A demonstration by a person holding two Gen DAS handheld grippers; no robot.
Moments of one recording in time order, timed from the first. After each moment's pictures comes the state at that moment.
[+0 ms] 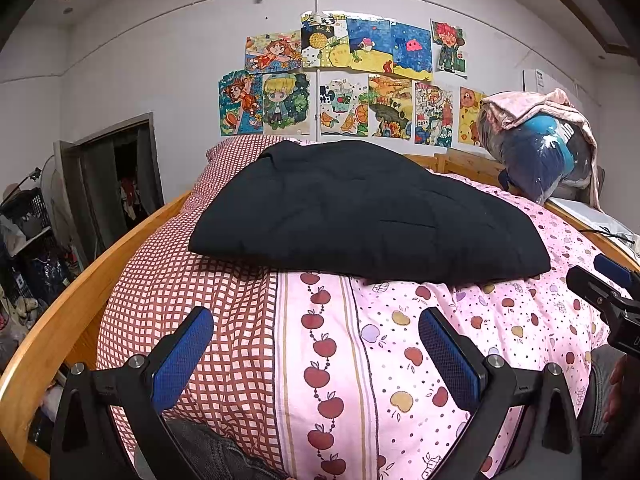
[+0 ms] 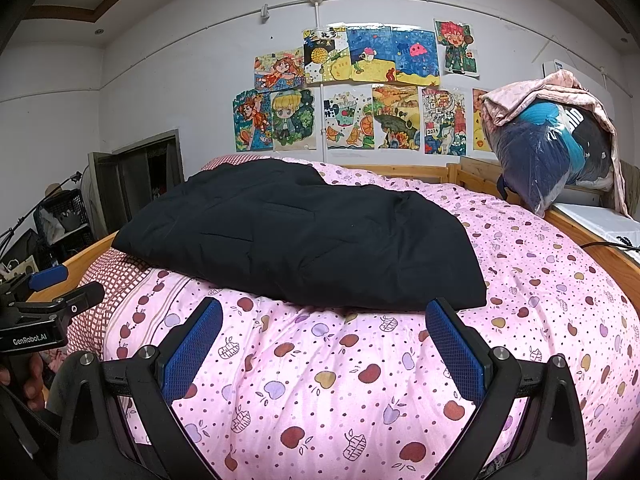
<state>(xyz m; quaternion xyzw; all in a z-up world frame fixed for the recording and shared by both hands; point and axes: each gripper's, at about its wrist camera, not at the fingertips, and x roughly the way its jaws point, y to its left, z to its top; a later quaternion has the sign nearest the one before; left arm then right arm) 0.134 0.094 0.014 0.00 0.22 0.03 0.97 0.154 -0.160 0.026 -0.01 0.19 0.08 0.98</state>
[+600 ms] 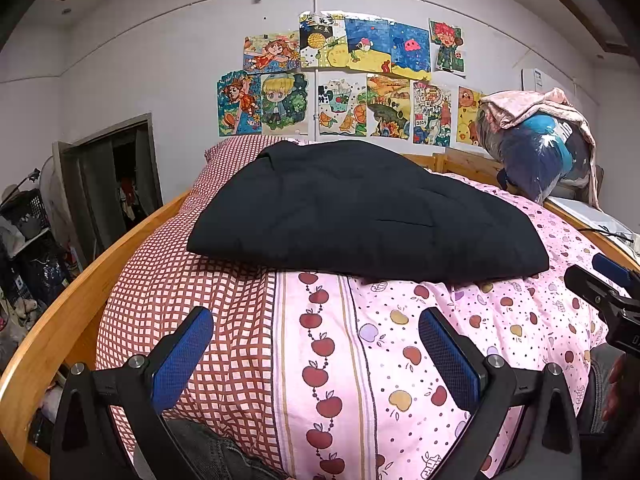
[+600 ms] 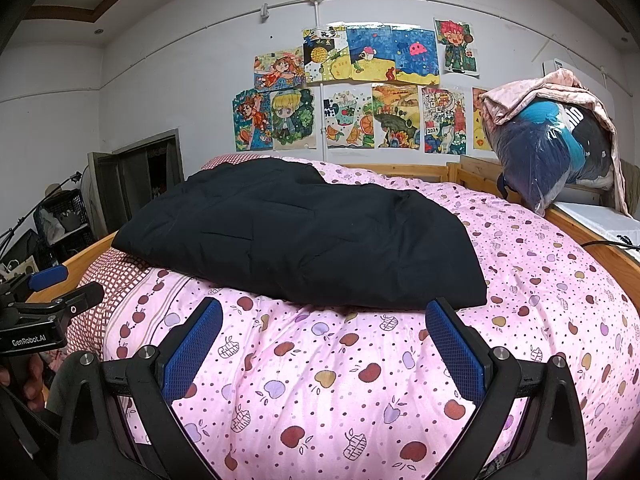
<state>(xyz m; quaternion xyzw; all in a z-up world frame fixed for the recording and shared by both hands) 0.133 0.095 0.013 0.00 0.22 0.03 0.97 0.154 -0.160 0.026 -0.01 0.19 0.08 0.98</state>
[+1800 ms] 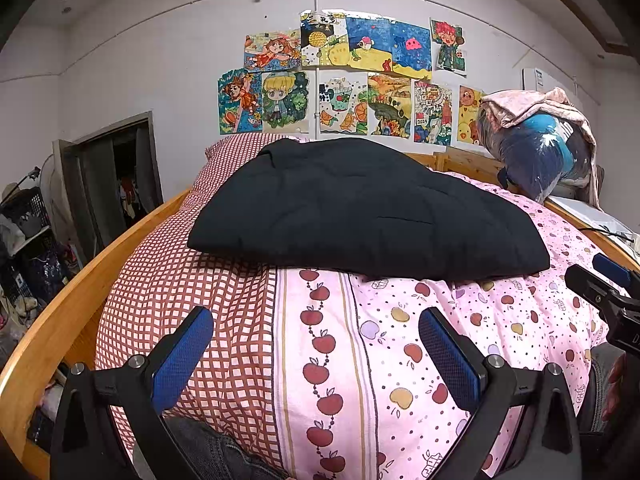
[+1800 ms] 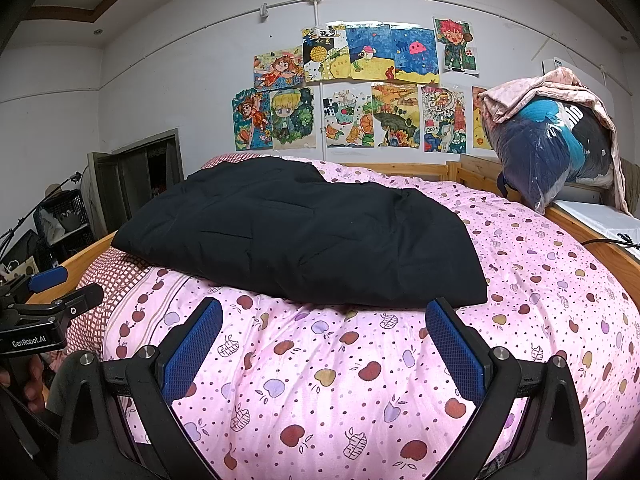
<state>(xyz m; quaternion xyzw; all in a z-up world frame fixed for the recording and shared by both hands) 0.133 0.097 0.013 0.00 0.23 0.03 0.97 0.154 -0.159 0.026 -0.01 0.19 0.08 0.98</state>
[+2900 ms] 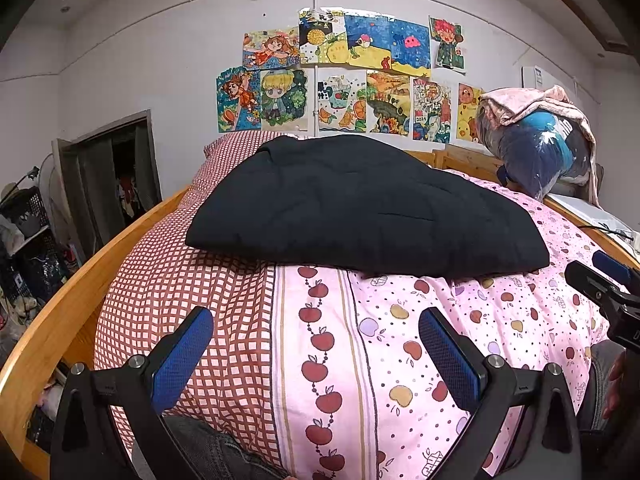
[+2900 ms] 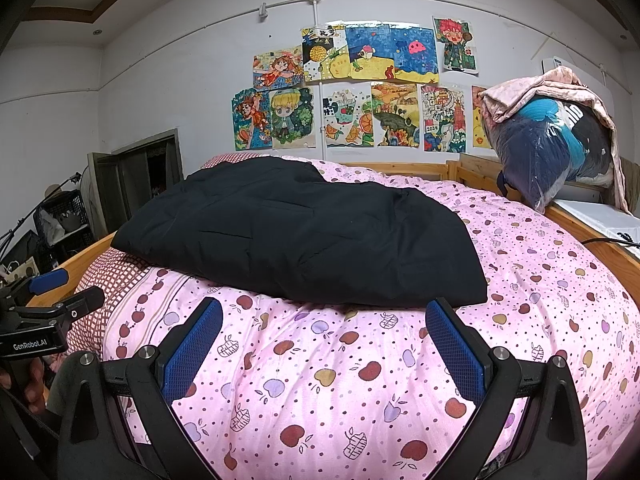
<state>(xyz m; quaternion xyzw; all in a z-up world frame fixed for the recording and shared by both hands) 0.133 0.100 0.007 0.00 0.23 0.03 0.97 0.154 -0.159 0.026 -0.01 0.19 0.08 0.98</state>
